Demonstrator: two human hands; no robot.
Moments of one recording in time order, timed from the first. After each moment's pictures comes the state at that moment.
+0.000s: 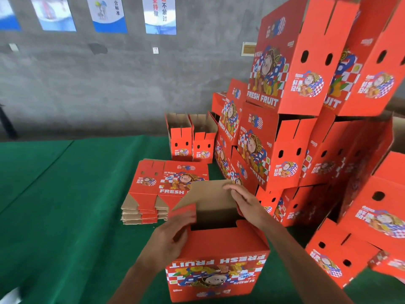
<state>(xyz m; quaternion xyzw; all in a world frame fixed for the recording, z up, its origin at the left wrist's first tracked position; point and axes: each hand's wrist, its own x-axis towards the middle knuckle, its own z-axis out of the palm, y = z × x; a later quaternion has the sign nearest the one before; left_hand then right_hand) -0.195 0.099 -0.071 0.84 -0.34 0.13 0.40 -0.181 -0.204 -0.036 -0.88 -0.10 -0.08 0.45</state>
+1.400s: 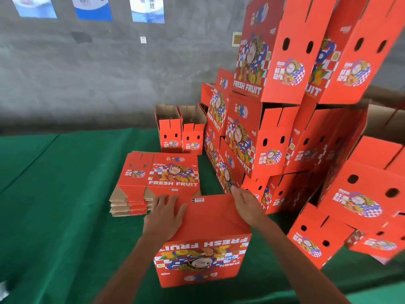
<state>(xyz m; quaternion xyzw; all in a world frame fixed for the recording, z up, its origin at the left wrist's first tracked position) -0.174 0.055 -0.071 0.98 -0.10 0.00 0.16 -0.216 -0.222 -0.052 -0.91 0.07 -0.06 0.40</state>
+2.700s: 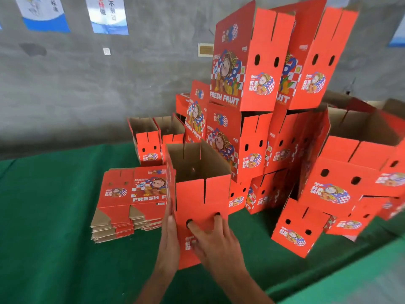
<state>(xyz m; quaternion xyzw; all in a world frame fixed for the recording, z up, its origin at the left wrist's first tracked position) -0.224 0.044 -0.046 0.66 -0.14 -0.08 0.74 -0.297 -0.081 -0.019 -0.98 0.04 -0.19 0.04</state>
